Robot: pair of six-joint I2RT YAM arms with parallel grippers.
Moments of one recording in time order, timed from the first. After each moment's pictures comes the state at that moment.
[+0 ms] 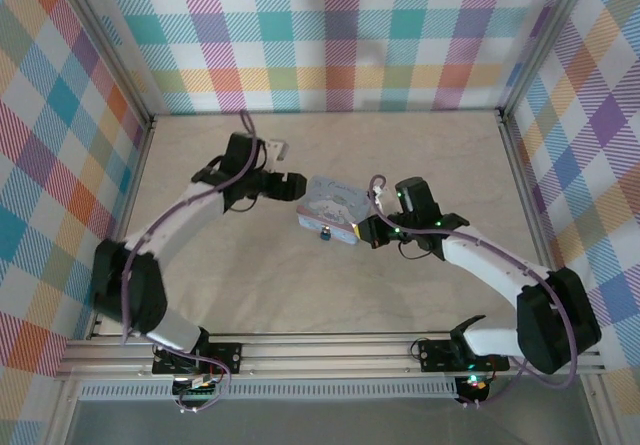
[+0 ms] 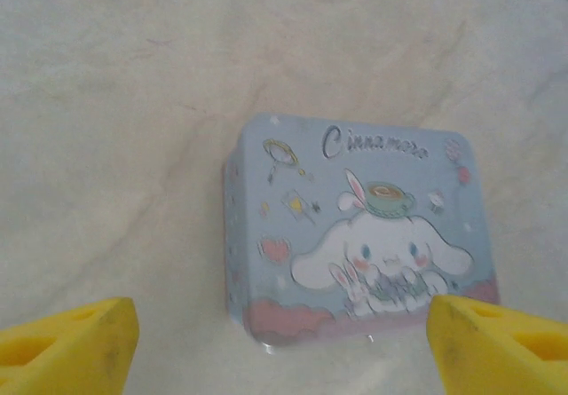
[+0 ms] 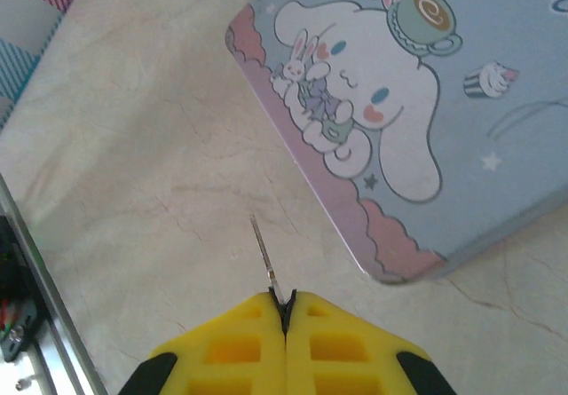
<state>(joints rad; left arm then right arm) -0.39 1.48 1.14 -0.43 0.29 -0.20 0.51 1.30 0.76 -0.24 -0.51 0.24</state>
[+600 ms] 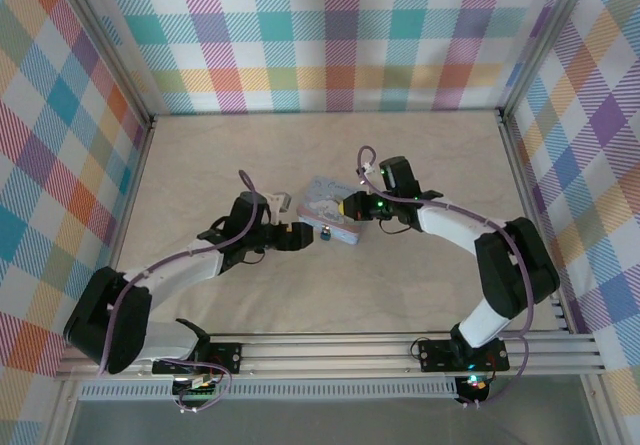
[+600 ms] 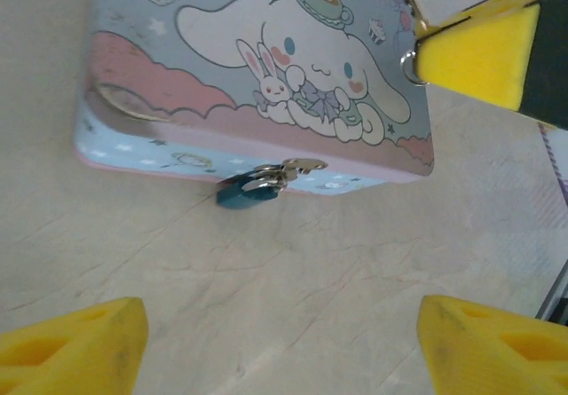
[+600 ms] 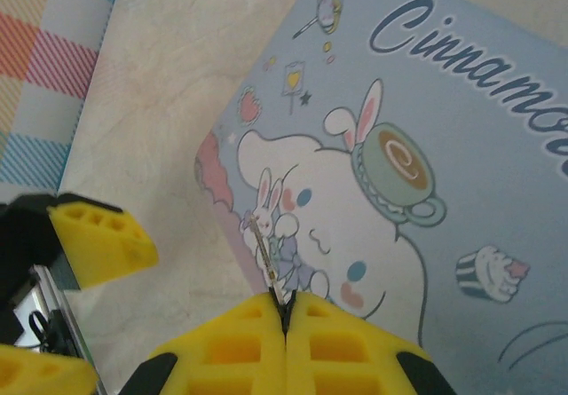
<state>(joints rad) -0.54 1.33 0.64 -0.01 0.38 -0.51 0.47 1.62 0.95 -0.09 -0.57 0.45</state>
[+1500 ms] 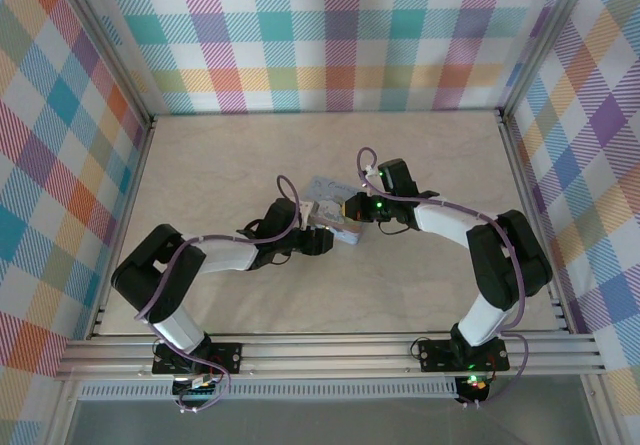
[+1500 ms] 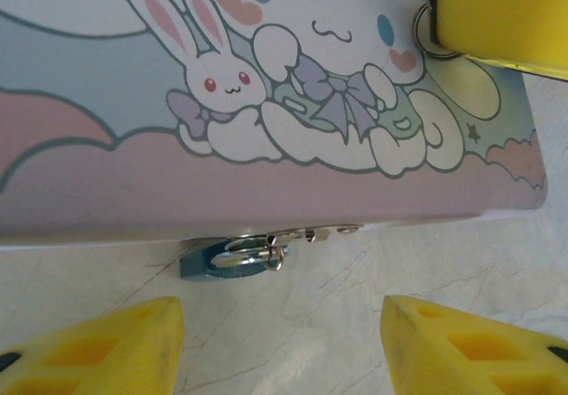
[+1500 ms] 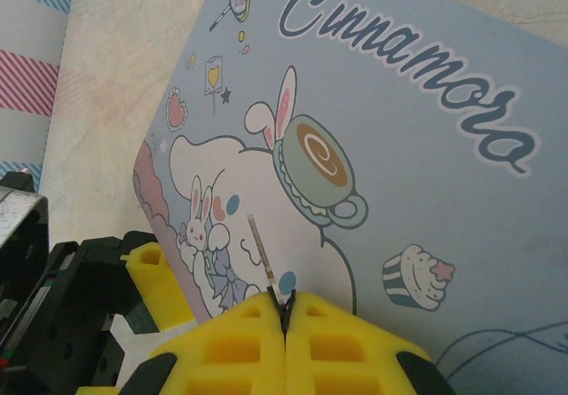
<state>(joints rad) -0.67 1.65 0.69 0.26 0.27 -0.49 0.47 1.67 0.94 -0.08 -0.53 0.50</state>
